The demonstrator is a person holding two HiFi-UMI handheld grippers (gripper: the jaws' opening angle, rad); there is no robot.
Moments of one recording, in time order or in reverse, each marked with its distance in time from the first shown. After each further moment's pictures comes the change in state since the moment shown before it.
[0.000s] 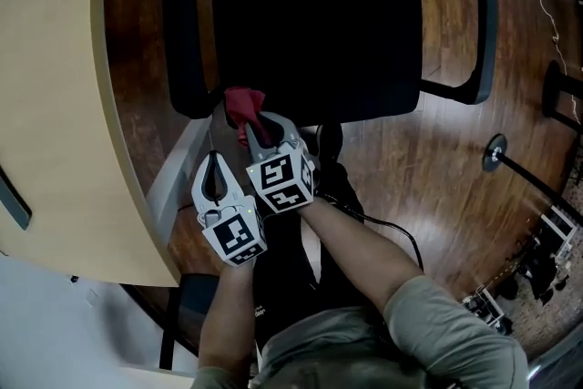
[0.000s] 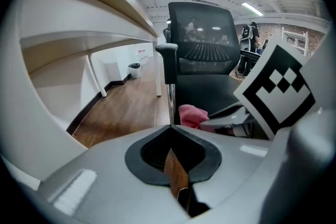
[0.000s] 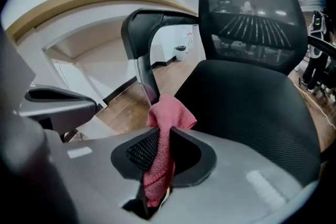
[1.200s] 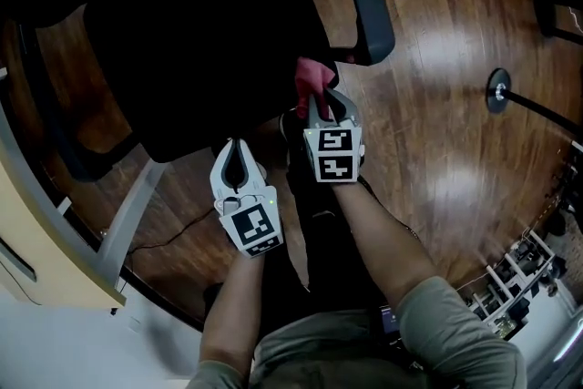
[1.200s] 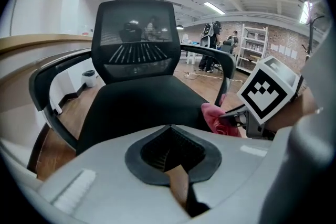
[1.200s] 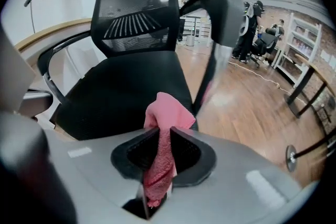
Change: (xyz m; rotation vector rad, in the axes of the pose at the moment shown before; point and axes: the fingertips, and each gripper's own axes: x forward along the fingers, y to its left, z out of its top) left arm 0.014 -0.276 0.018 0.216 -0.008 -0.326; right arm -0.169 -0.300 -0.152 0.402 0.017 -0.478
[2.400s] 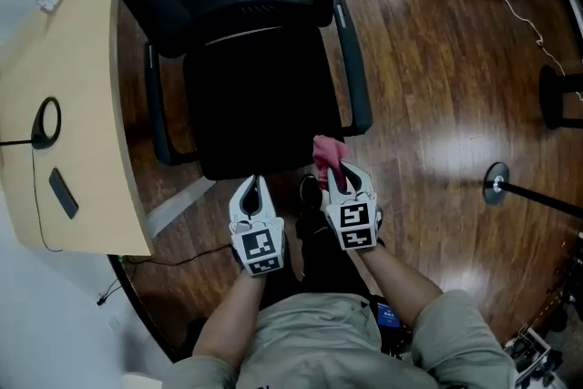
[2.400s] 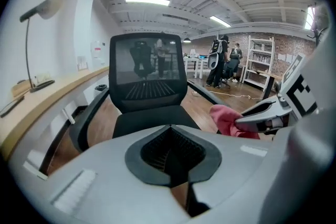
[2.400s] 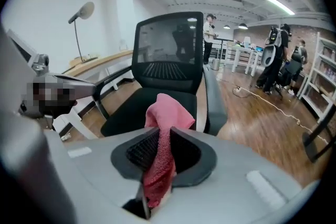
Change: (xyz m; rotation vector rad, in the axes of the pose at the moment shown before) left arm -0.115 -0.003 0.141 -0.048 -0.115 0.099; right arm -0.186 0.015 0.111 -0.241 -0.171 0.229
